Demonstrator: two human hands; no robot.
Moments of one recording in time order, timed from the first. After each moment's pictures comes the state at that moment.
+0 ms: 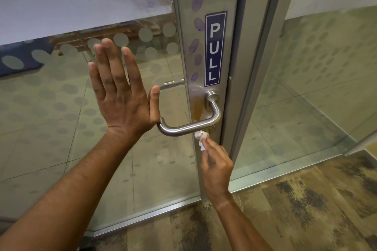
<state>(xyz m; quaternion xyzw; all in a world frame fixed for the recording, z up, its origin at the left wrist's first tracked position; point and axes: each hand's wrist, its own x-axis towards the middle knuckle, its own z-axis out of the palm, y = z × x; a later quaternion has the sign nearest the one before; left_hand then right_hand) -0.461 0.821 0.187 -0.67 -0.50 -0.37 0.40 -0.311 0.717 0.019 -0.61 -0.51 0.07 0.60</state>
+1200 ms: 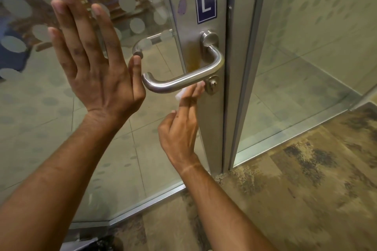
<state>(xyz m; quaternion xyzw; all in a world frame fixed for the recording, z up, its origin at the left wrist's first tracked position) -0.479 0.811 0.147 -0.73 -0.49 -0.34 0.32 -0.400 0.758 0.020 -0.64 -0.46 0.15 0.60</state>
